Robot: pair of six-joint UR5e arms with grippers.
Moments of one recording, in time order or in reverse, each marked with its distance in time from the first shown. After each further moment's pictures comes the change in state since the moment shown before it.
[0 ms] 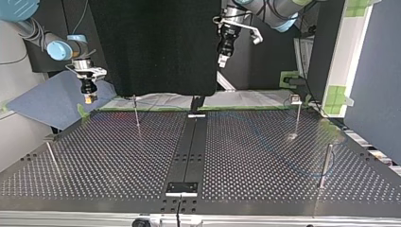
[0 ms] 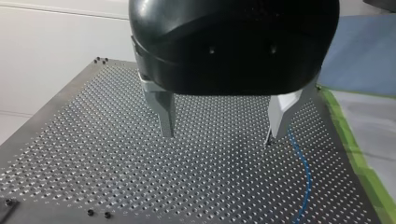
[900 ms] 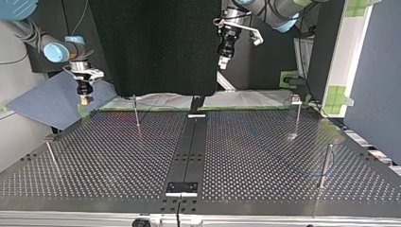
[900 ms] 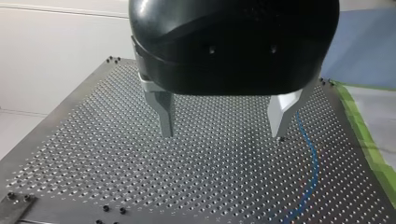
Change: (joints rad) left arm 0.010 0.000 0.002 0.036 0.002 -0.006; right arm -0.010 -0.005 -0.030 0.062 0.056 -0.063
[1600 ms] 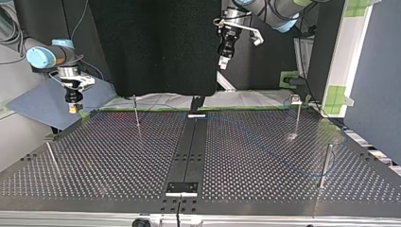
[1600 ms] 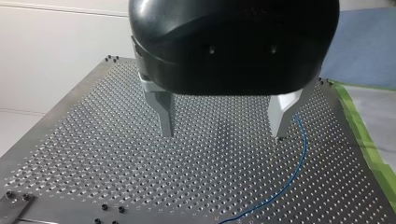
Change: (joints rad) left arm 0.001 0.000 0.000 -0.003 0.001 0.000; right arm 0.016 -0.159 -0.008 0.147 0.030 0.003
